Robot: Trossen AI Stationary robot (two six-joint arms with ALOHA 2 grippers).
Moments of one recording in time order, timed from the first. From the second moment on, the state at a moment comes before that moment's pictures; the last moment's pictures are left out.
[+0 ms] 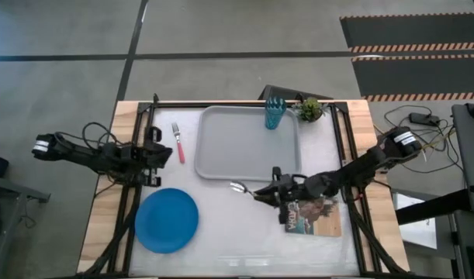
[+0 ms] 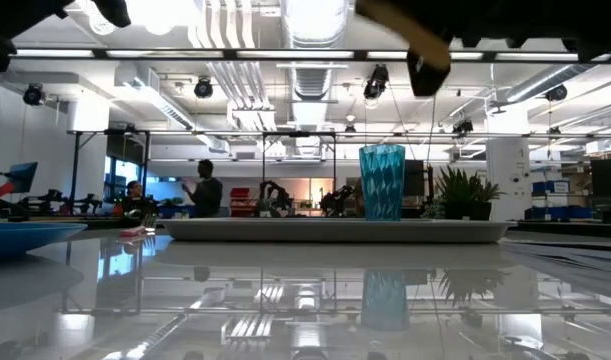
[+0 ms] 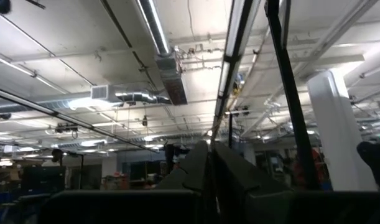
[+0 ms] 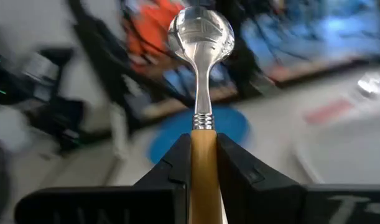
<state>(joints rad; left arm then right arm) -0.18 0.65 0.18 1.09 -0.16 0.21 0.37 1.53 0.56 0.98 0.29 0.31</state>
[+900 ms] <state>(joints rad) -0.28 1.46 0.68 1.11 -0.07 0.11 0.24 1.52 0.67 1.16 -0.19 0.22</state>
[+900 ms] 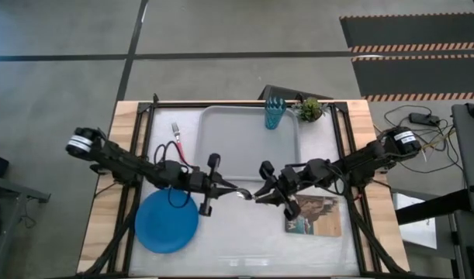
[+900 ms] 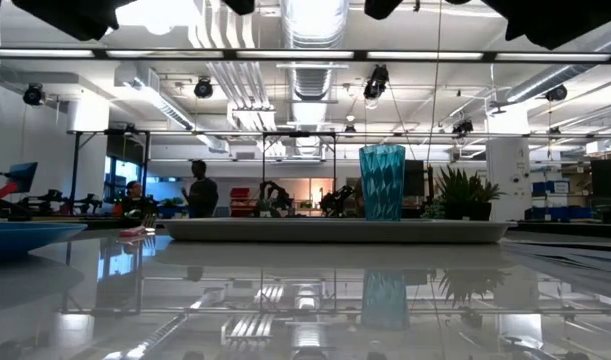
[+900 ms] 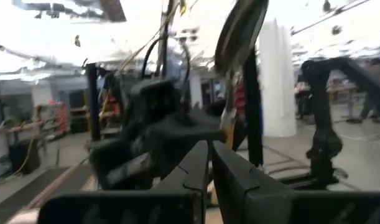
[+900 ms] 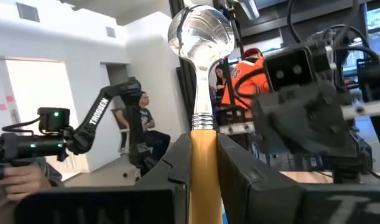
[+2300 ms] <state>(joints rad) -0.28 1.63 0.83 1.18 -0.12 0.08 0.20 1.55 0.68 1.17 -0.13 0.13</state>
